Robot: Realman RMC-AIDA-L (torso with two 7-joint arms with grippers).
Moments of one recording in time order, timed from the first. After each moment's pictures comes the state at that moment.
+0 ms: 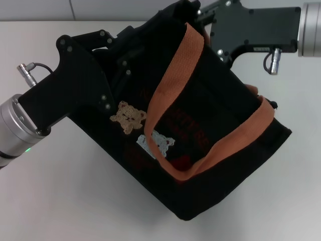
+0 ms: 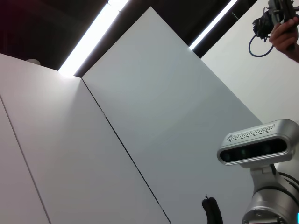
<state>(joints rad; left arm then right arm) -0.54 -2.08 0.59 0.14 1.53 1.96 -0.08 0.47 2.08 -1.27 -1.34 -1.75 -1.30 1.36</state>
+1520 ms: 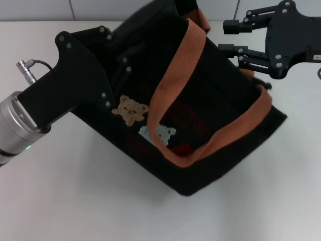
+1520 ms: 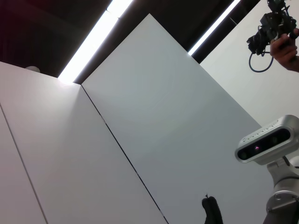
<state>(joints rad) -0.55 -2.08 0.59 0.13 1.52 1.97 -0.07 0.44 2.08 -0.98 -1.29 -1.72 -1.62 1.45</state>
